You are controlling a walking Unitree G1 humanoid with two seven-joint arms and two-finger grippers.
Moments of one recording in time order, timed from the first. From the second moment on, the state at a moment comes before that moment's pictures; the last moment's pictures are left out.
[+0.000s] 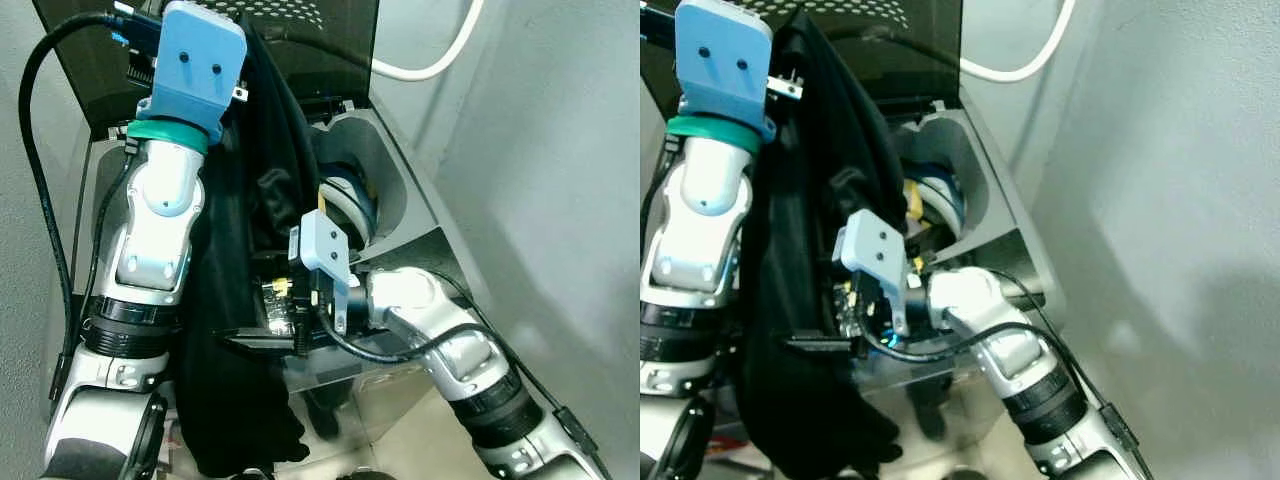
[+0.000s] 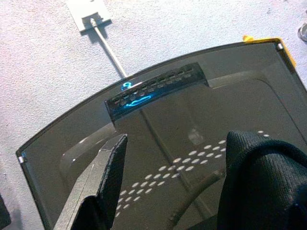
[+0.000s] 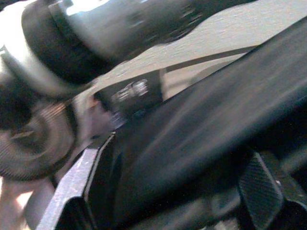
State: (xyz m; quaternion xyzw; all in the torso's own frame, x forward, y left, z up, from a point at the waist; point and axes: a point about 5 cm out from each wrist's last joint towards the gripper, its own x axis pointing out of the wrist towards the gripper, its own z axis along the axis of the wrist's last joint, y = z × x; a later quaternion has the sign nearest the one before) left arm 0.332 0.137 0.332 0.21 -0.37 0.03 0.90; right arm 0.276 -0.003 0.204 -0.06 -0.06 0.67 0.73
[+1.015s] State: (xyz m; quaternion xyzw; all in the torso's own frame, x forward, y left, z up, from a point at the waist) left arm 0.332 0.136 0.332 0.21 -0.37 0.03 0.91; right arm 0.281 0.004 0.203 -0.06 -0.07 0.66 0.75
